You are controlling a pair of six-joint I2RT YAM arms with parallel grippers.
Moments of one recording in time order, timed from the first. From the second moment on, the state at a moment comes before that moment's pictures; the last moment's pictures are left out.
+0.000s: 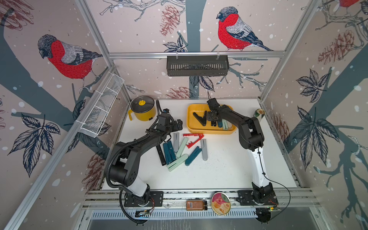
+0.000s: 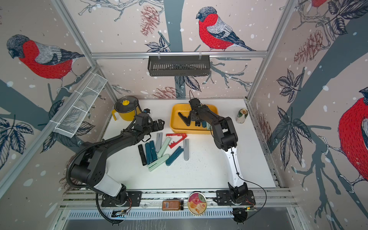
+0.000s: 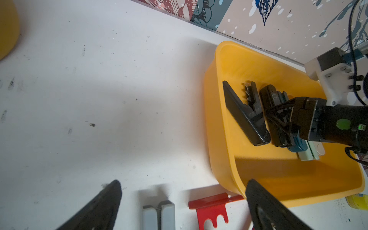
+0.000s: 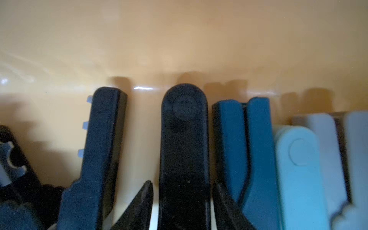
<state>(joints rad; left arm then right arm) -0.34 1.59 0.88 0.08 0.07 -0.47 0.44 2.32 1.87 -0.62 0.21 0.38</state>
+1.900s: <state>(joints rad) -0.34 1.44 0.79 0.00 0.02 -0.47 0.46 1.86 1.43 -0.38 0.30 0.33</state>
